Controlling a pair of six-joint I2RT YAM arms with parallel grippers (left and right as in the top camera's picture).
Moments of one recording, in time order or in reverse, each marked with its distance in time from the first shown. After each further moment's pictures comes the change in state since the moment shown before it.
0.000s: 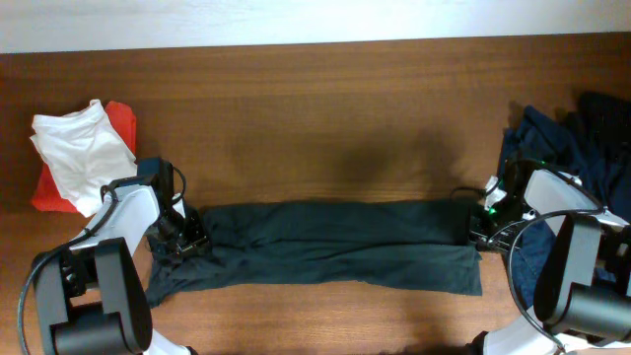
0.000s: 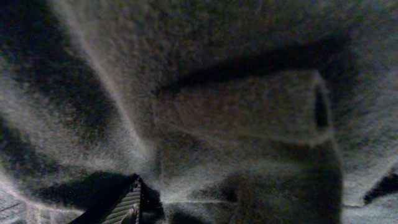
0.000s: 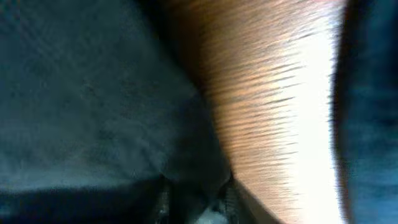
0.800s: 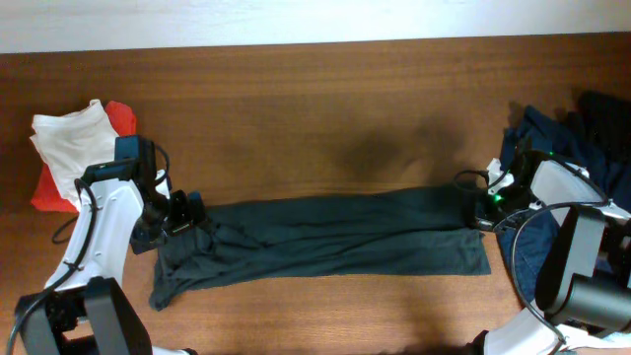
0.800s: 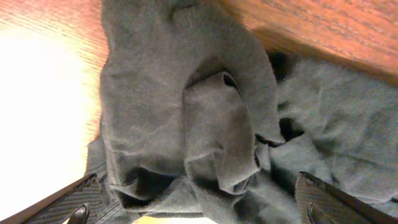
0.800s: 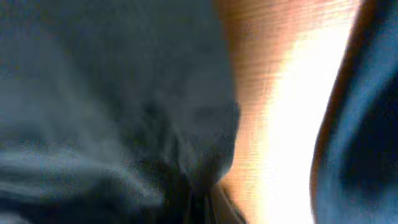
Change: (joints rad) left arm 0.012 -0.139 0.146 -0.155 -0.023 0.023; right arm -0.022 0.047 0.111 -0.008 -0.086 -0.136
